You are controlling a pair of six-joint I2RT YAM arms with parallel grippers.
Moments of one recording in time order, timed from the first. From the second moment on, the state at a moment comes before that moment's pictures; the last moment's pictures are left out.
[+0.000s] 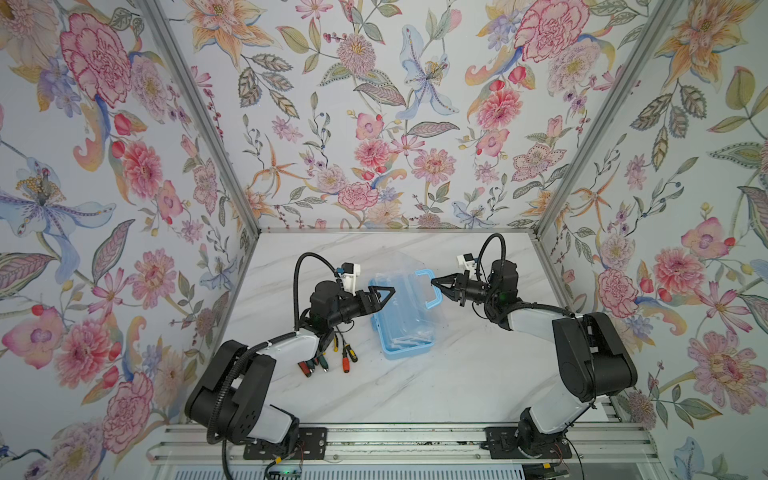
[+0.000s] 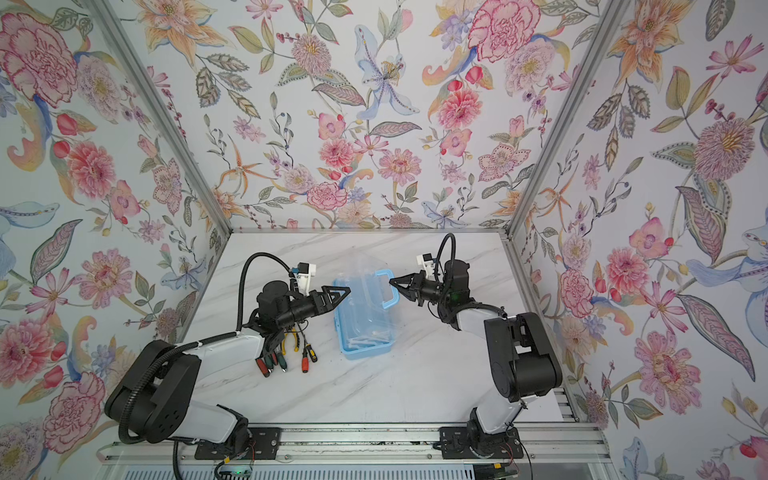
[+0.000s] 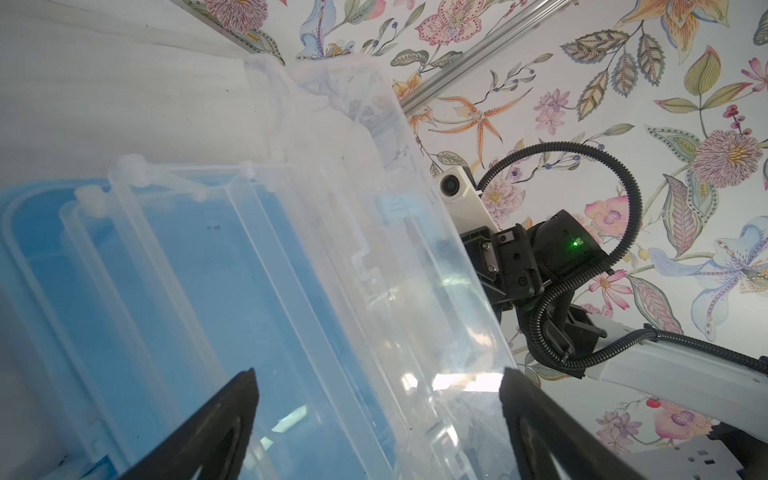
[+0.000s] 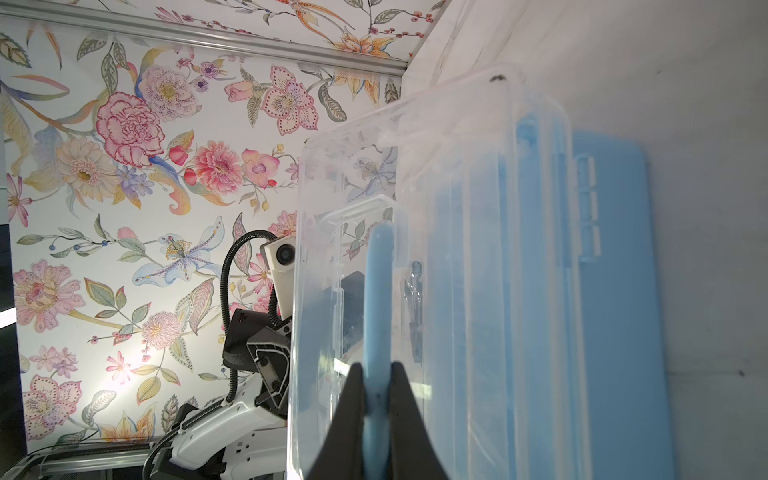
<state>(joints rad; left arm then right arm) -0.43 1.46 0.60 0.65 0.57 -0.87 0.23 1.67 0.79 0.64 -1.01 1.21</state>
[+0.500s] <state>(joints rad) -0.44 1.48 0.60 0.66 0.56 -0.87 0.22 1.68 0.78 0.67 -1.02 1.23</state>
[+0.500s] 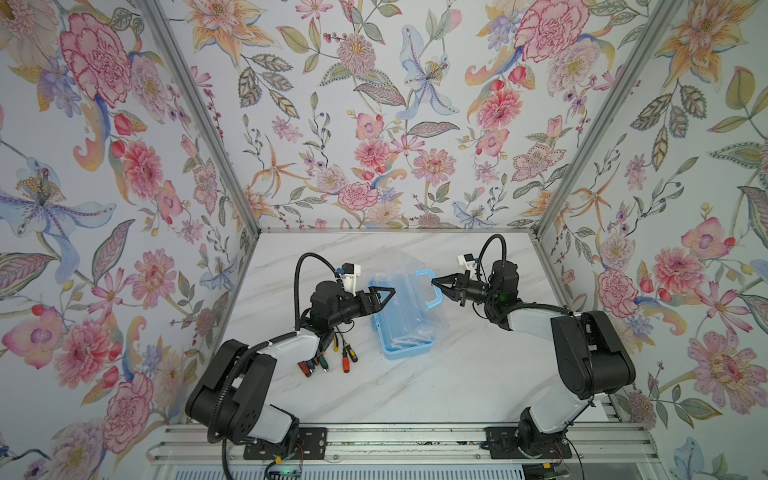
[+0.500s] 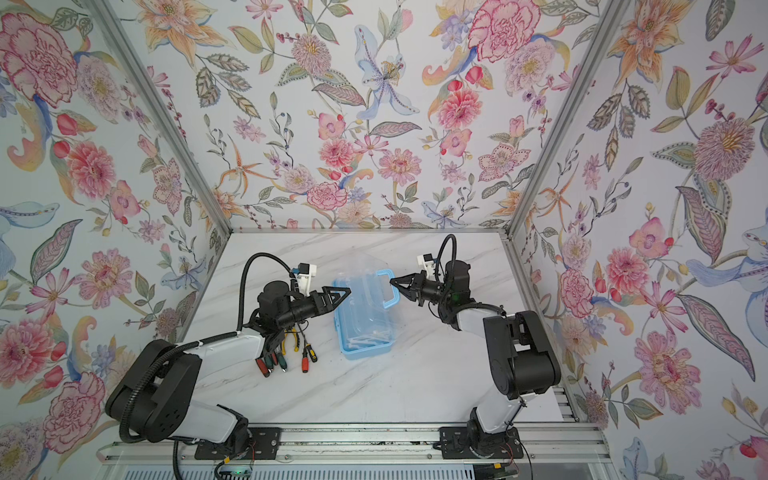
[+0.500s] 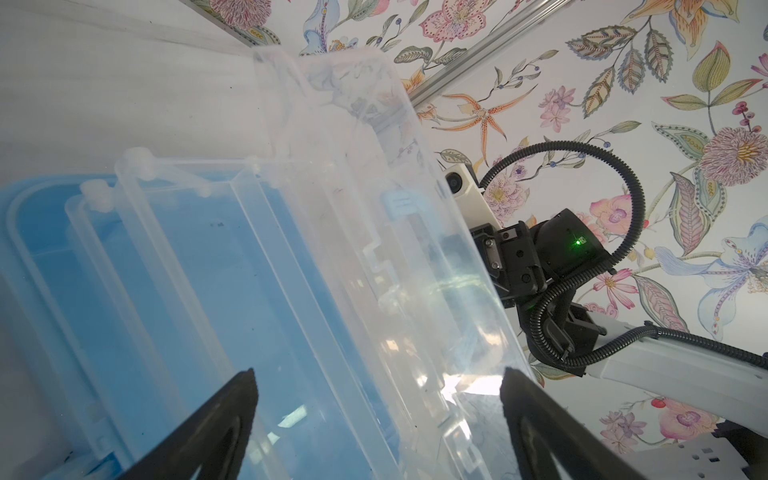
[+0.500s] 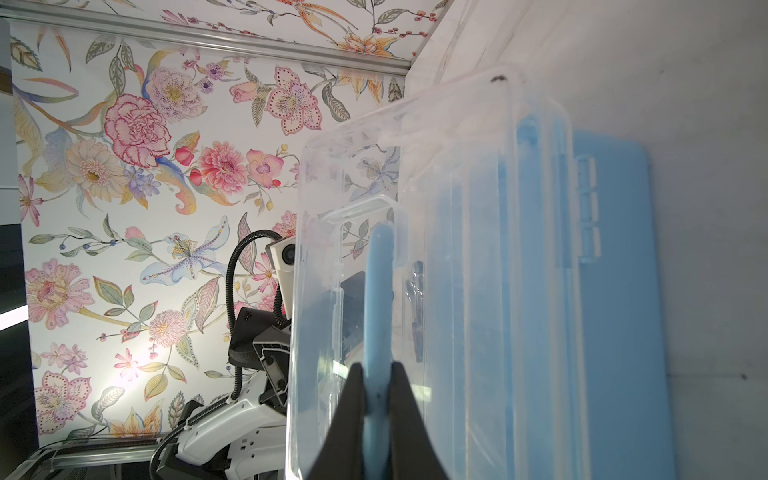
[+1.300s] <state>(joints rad) -0.54 1.63 0.81 0.77 0.58 -0.96 0.22 1.51 0.86 0.22 -0.89 0.90</state>
